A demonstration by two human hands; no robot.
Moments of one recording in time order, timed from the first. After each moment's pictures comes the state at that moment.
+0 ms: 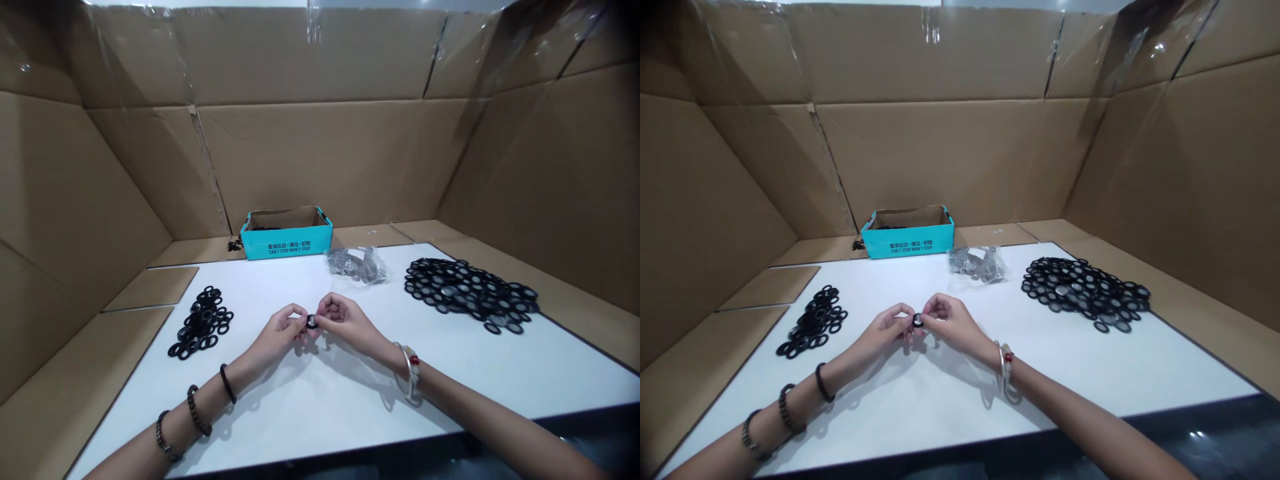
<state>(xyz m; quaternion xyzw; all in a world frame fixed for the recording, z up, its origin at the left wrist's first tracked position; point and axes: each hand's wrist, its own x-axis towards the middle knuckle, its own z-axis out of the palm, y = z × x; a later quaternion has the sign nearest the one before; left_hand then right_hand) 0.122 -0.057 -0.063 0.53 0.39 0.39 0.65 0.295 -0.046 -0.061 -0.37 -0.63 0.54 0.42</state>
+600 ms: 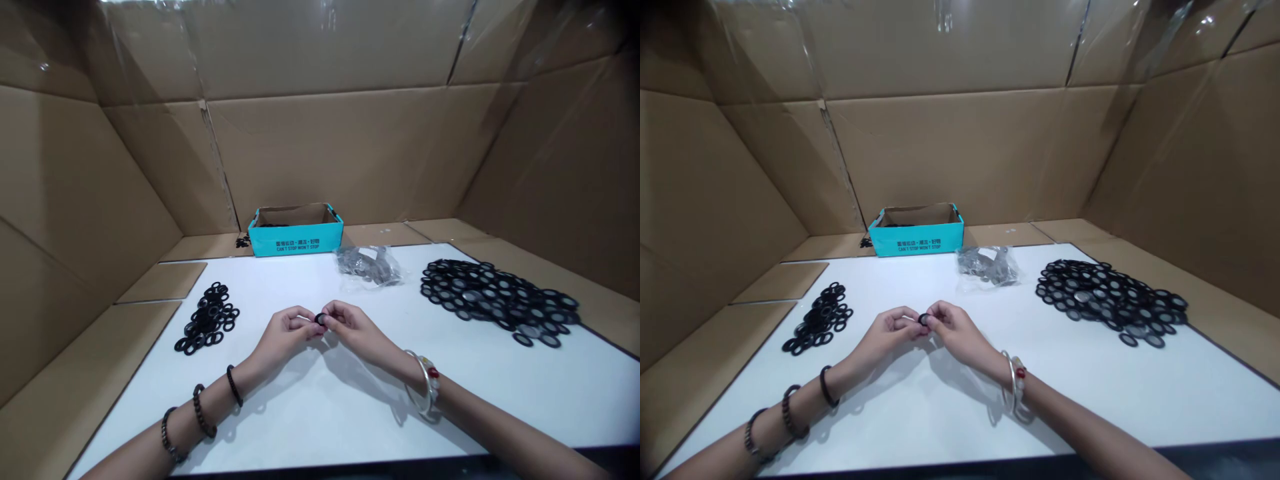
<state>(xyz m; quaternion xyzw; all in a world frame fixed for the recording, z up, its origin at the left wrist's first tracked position) 0.126 -0.062 -0.061 0.48 0.44 0.43 0.63 0.292 -0.045 -0.069 -0.36 -0.67 0.52 0.39</state>
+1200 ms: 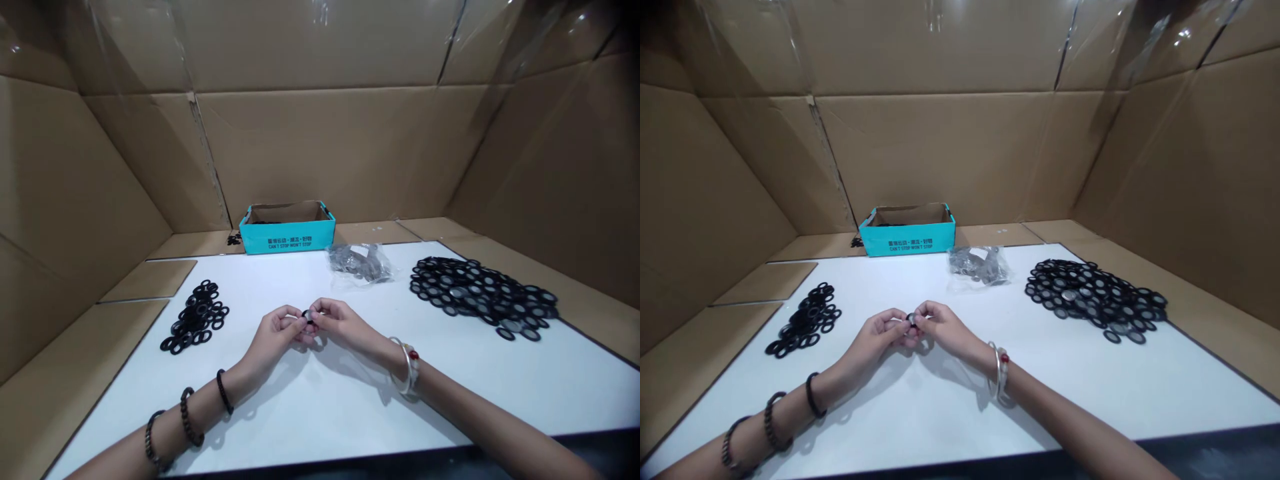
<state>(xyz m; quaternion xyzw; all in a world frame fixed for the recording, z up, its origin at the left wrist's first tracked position) 0.131 -0.065 -0.068 0.45 0.42 0.45 0.65 0.290 -0.040 -0.072 -0.32 -0.60 0.64 0.36</state>
